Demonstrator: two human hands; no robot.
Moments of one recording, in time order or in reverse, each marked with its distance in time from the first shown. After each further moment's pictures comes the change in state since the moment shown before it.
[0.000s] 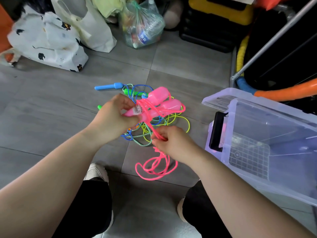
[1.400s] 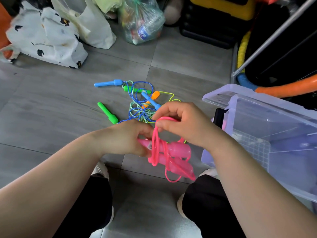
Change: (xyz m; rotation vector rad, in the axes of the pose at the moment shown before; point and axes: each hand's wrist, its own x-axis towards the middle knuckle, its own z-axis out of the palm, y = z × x) left_hand -0.010 -0.006 0.015 0.255 -0.667 0.104; right_hand -0.005 -0.015 -0.039 0.319 -0.049 -0.226
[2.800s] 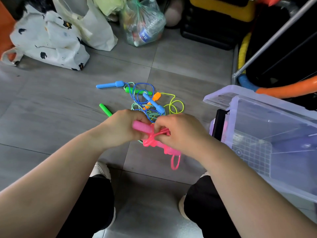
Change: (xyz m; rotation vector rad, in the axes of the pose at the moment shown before) left_hand -0.003 -0.002 -0.012 0.058 0.311 -0.049; right_hand -0.003 -0.006 0.015 -0.796 0.032 -0.041
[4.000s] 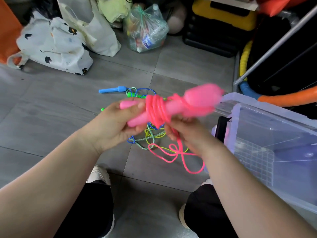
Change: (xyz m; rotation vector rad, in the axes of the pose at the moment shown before) left_hand -0.006 0.011 -0.015 -1.177 -0.058 0.108; right_hand 0.018 0.037 0.021 1.176 0.036 0.333
